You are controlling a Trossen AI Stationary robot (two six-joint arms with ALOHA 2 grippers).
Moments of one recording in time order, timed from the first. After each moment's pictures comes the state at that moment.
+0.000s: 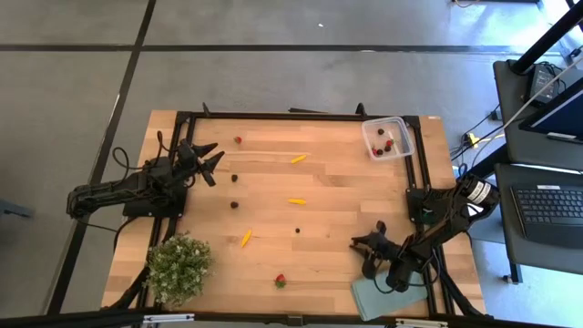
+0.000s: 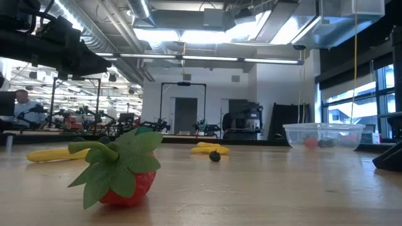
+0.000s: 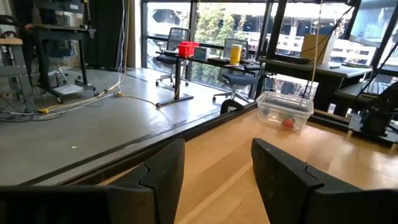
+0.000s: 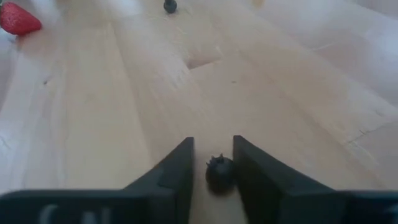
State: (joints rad) left arm 0.22 0.00 0.06 -0.06 -0.49 -0.13; right arm 1.04 1.82 0.48 0.06 0.96 1.35
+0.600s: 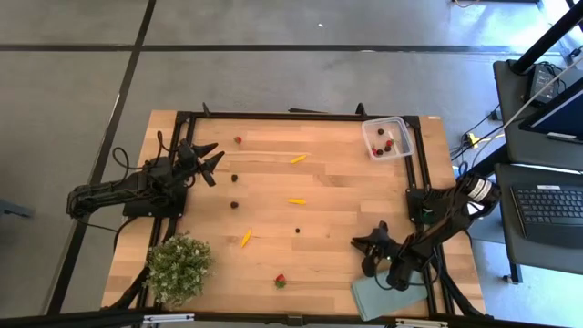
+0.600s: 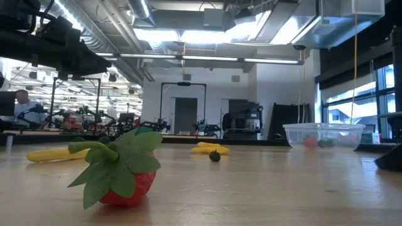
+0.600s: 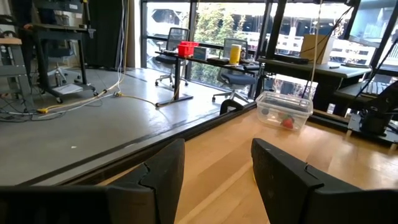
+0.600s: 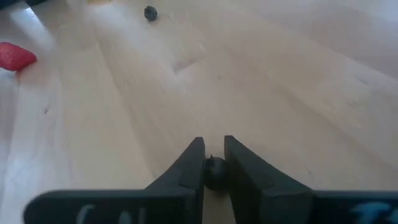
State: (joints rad) left arm 0.22 0.00 0.06 -0.06 -0.48 -0.13; right arm 1.04 1.79 0.47 0.04 0.95 1.56
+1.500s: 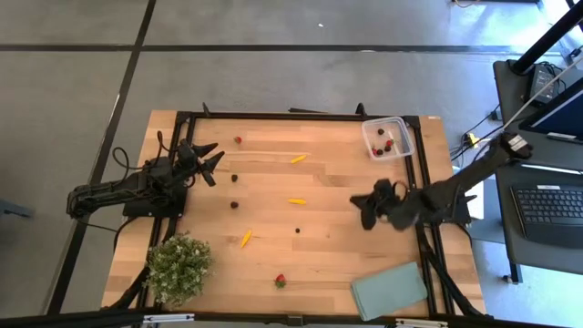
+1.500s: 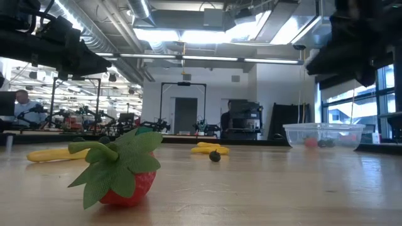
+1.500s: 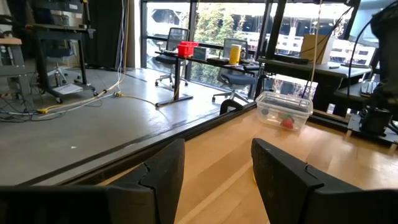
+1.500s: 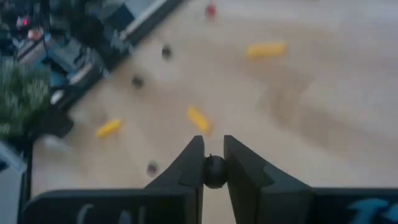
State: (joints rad) left arm 0.22 0.00 0.06 -0.06 -0.48 -0.13; right arm 0.52 0.93 0.47 -0.21 0.79 1.09
